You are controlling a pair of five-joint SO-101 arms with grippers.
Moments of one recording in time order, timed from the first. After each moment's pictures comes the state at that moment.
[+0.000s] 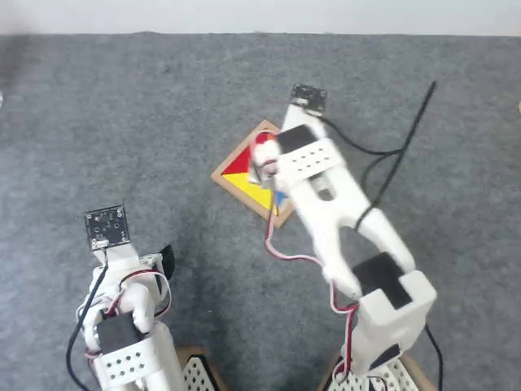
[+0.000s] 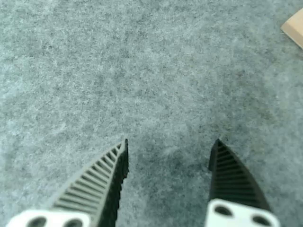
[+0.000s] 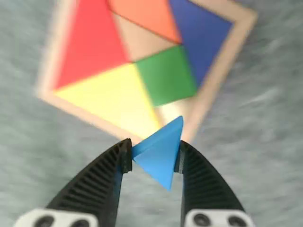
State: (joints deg) left arm -25.9 -103.1 97.7 72.0 -0.7; right arm -32.9 14.6 -3.4 72.3 -48.4
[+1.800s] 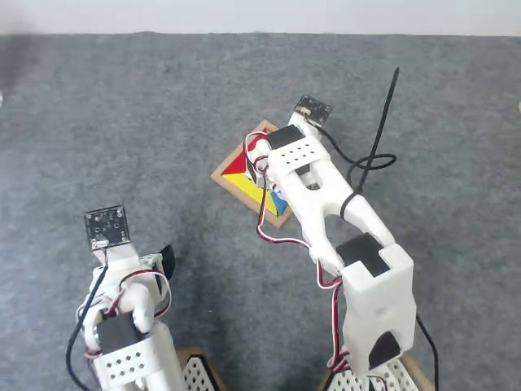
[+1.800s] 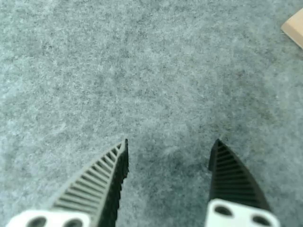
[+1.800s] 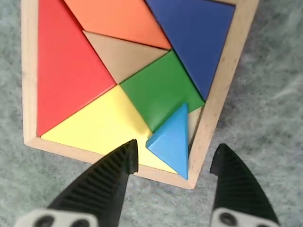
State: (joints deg) left arm -25.9 -103.1 97.7 72.0 -0.7; right arm -31.1 25.5 -7.6 69.8 -54.6
